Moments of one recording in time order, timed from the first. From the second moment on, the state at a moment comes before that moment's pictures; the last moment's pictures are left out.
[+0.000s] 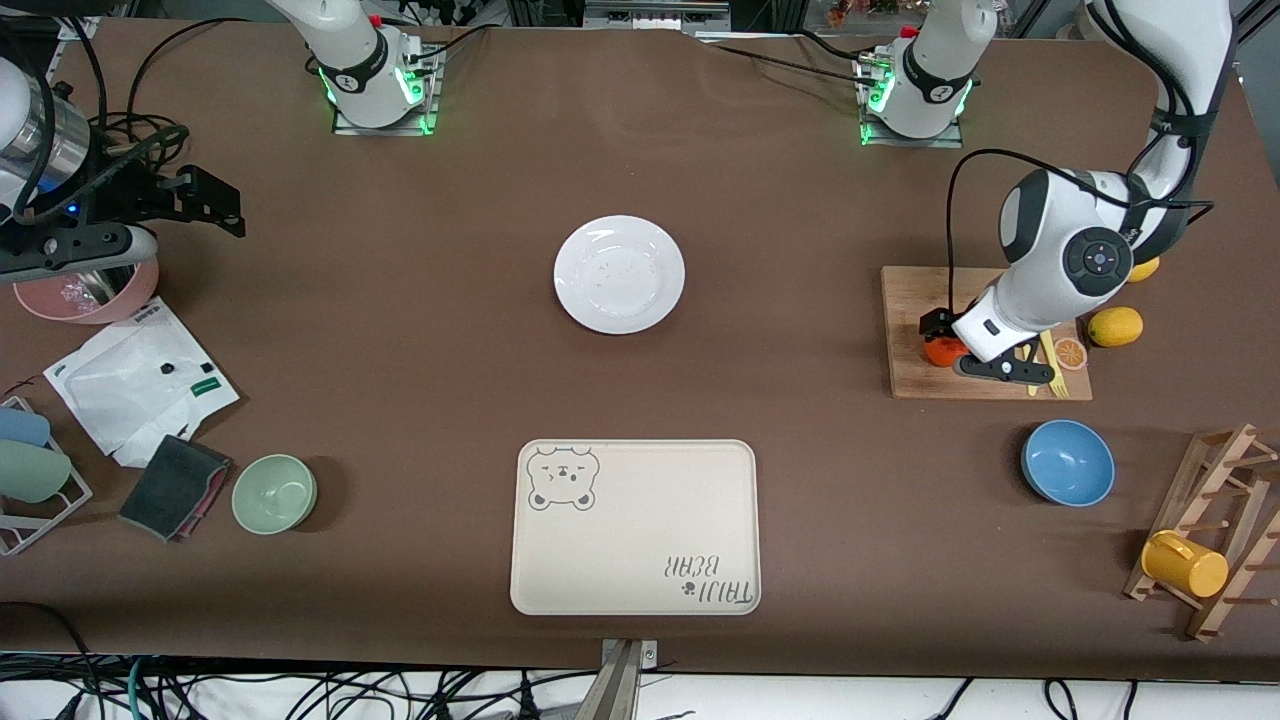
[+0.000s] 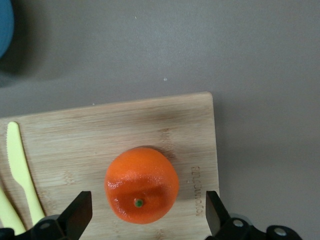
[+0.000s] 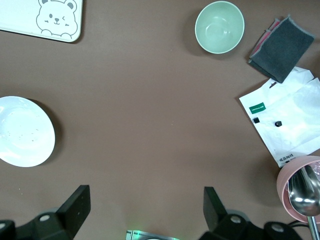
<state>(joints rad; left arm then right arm) 0.01 0.25 -0.07 -2.22 0.06 2.35 0.02 0.08 0.08 0.03 -1.49 0.02 1.47 -0.06</state>
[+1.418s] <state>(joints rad) 0.03 0.35 -0.06 -2.23 0.13 2.44 0.02 0.08 0.08 0.03 -1.49 0.02 1.47 -0.06</state>
